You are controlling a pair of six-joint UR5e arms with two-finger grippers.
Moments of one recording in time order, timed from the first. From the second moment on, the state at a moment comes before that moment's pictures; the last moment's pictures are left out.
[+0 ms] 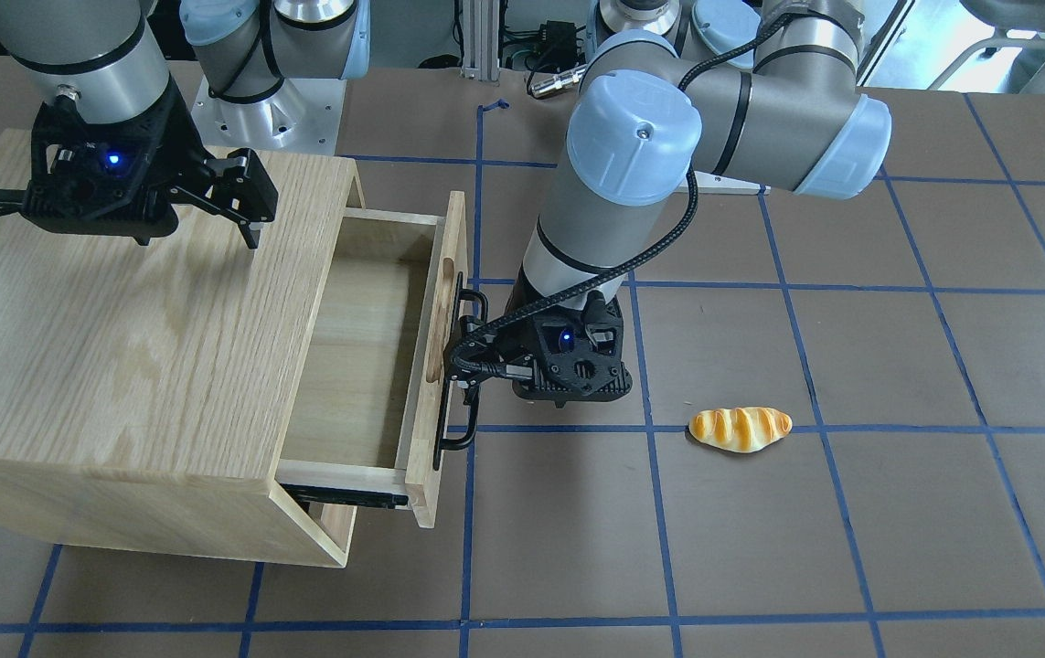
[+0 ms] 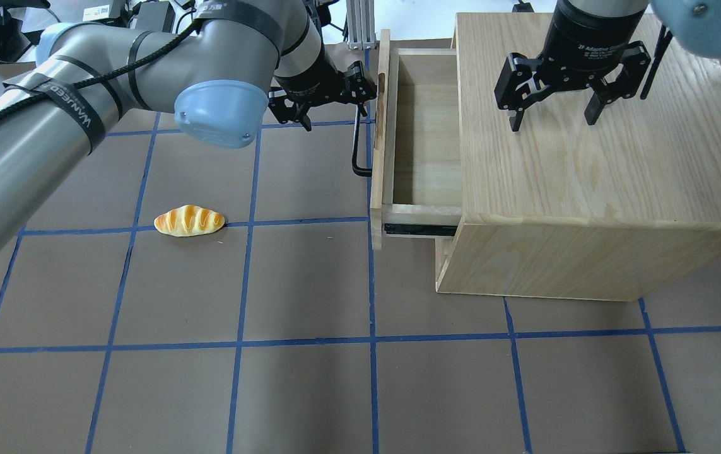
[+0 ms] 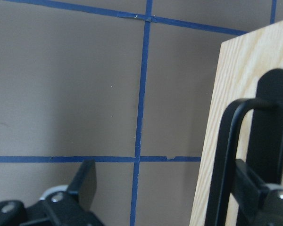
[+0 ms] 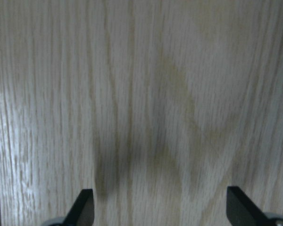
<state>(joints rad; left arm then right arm) -1.81 -1.91 -1.48 -1.10 1.41 -0.36 1.60 -1.49 1.43 -1.47 -1.61 0.02</state>
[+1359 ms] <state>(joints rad) -1.75 -1.89 -1.48 -1.15 1.41 -0.22 1.60 -1.49 1.43 -1.47 -1.61 0.02</state>
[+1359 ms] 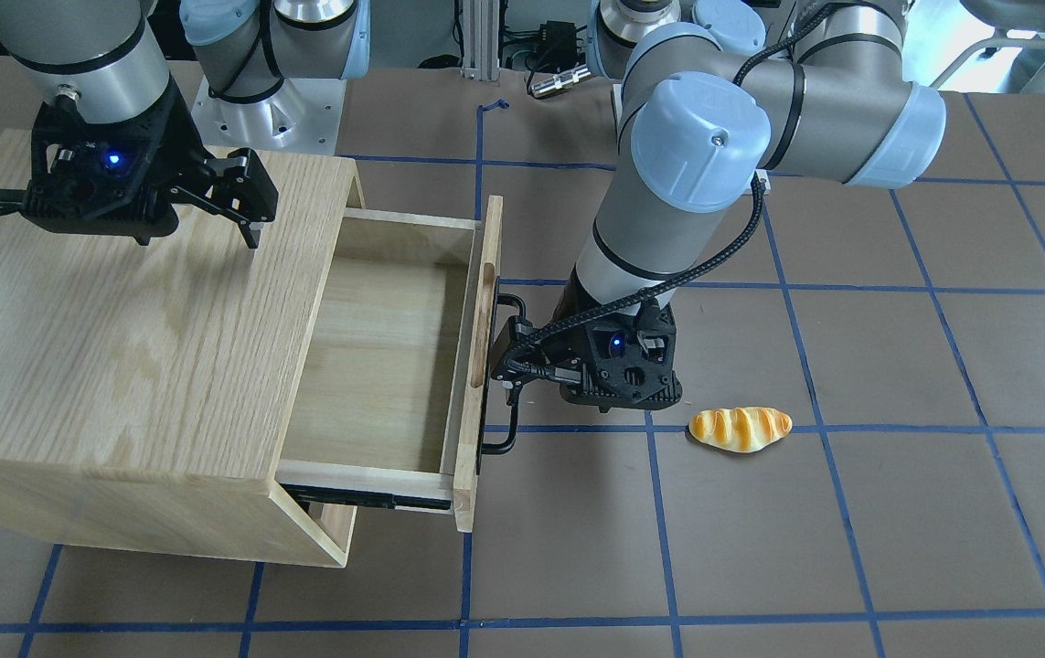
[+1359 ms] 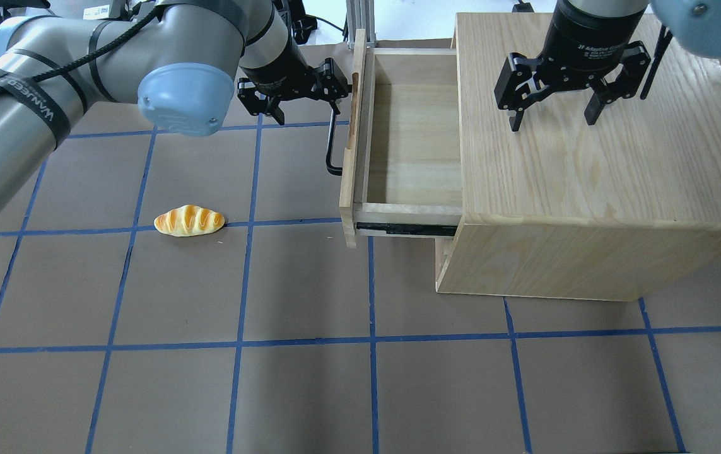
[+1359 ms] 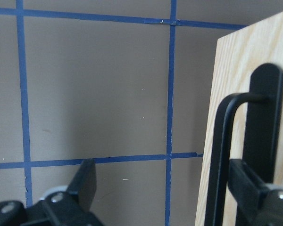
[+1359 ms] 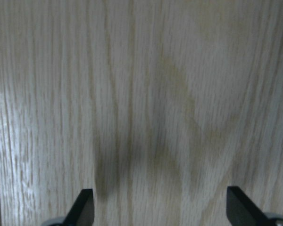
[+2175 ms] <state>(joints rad) -1.74 -1.89 -1.48 -1.16 1.41 -0.16 1.60 -1.49 1.43 -1.47 -1.61 0.02</state>
